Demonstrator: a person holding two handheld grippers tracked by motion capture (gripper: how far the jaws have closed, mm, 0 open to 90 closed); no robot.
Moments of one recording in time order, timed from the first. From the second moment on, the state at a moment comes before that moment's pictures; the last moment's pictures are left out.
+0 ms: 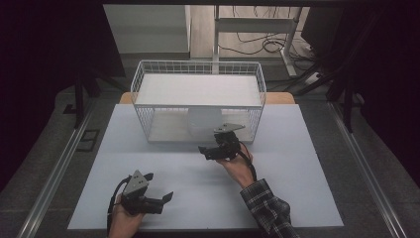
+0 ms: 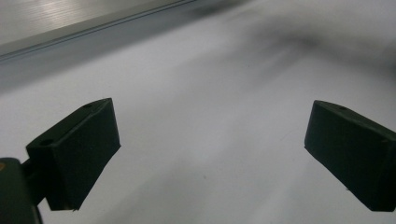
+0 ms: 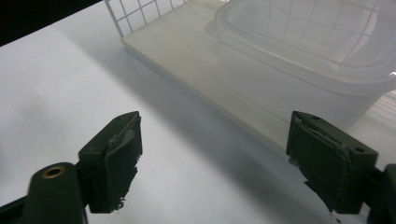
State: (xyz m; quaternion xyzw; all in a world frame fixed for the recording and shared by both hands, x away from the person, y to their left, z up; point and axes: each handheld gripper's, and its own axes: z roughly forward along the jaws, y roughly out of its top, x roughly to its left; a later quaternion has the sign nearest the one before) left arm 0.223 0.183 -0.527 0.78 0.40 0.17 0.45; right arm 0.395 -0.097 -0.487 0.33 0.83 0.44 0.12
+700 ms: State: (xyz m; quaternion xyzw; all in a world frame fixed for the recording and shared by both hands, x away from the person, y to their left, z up) left arm 0.225 0.184 -0.529 0.78 0.40 0.16 0.44; right arm 0.370 -0.109 -0.479 0.31 0.83 0.44 0.10
